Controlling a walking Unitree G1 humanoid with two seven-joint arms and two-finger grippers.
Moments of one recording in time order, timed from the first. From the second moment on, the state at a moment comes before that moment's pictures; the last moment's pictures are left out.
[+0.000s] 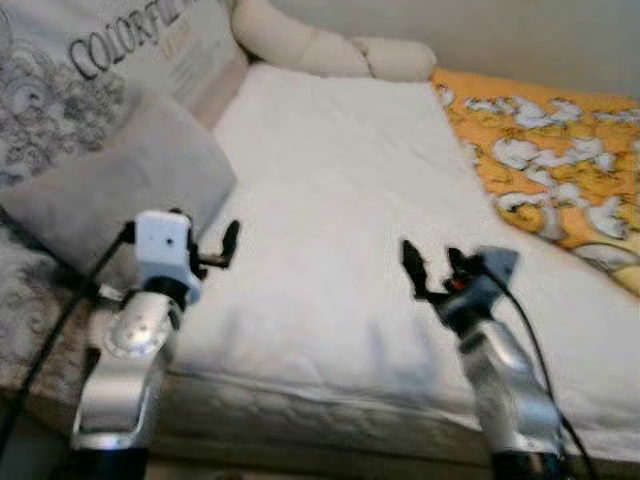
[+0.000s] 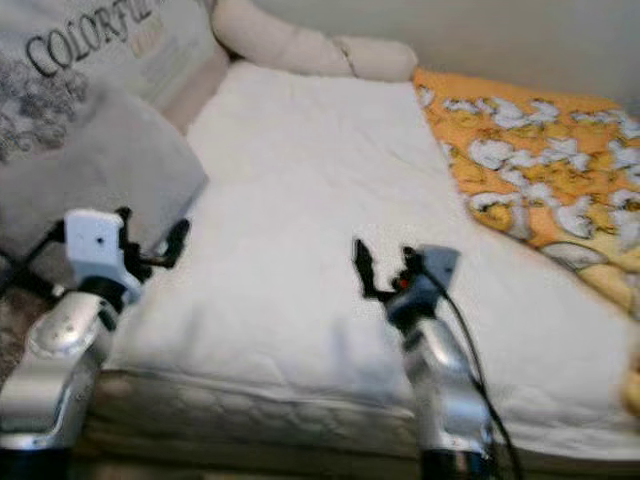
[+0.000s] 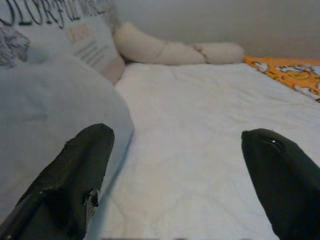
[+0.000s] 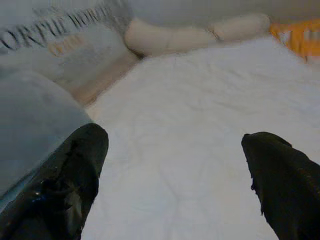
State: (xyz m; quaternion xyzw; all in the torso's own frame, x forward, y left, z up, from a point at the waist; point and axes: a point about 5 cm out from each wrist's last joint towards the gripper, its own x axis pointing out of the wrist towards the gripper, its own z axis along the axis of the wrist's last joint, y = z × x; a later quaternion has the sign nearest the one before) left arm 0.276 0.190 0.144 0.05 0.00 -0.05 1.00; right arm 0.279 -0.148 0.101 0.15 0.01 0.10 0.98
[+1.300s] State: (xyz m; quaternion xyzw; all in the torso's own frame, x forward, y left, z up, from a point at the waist) left arm 0.279 0.191 0.135 0.10 0.04 -0.05 0.99; right arm 0.277 -0.162 0.077 0.12 0.04 0.03 0.99
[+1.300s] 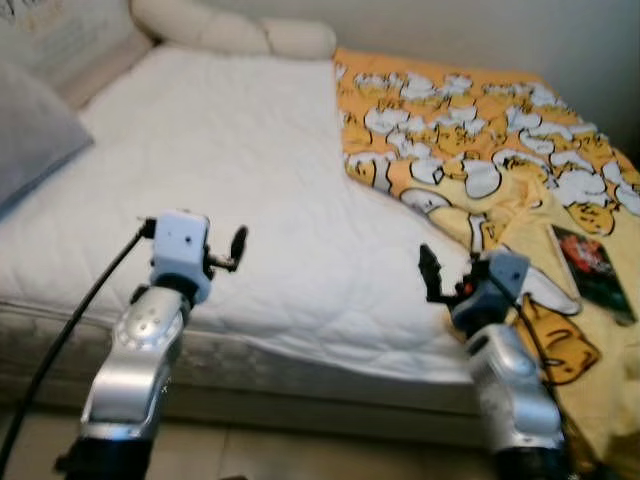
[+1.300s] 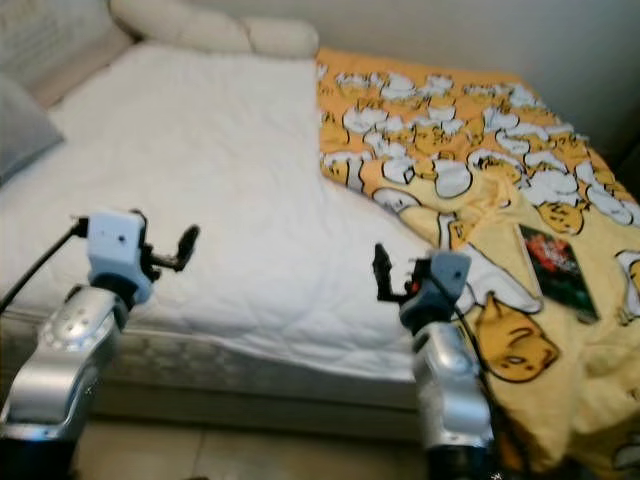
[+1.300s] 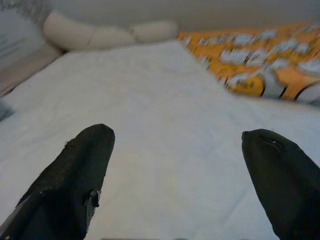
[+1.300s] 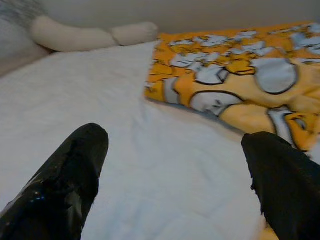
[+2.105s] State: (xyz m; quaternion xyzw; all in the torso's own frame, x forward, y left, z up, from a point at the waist) left arm 0.286 0.188 0.136 0.08 0.05 -0.04 0.99; right arm 0.295 -0.150 0.089 0.13 0.01 0.04 0.99
